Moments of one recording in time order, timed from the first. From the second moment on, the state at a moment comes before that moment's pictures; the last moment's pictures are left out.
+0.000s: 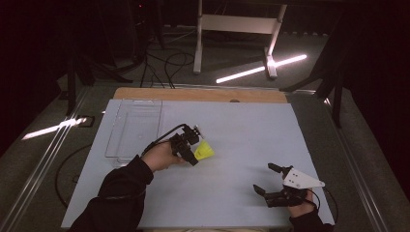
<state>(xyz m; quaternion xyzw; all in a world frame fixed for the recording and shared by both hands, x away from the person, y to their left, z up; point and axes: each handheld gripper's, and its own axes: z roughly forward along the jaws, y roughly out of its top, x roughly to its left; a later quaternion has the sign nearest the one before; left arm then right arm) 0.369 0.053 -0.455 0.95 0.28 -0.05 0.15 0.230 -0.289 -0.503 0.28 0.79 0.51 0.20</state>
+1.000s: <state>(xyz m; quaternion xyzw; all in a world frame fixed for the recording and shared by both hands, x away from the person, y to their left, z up) 0.358 0.100 -0.399 0.94 0.28 -0.03 0.16 0.229 -0.289 -0.503 0.28 0.79 0.51 0.20</state>
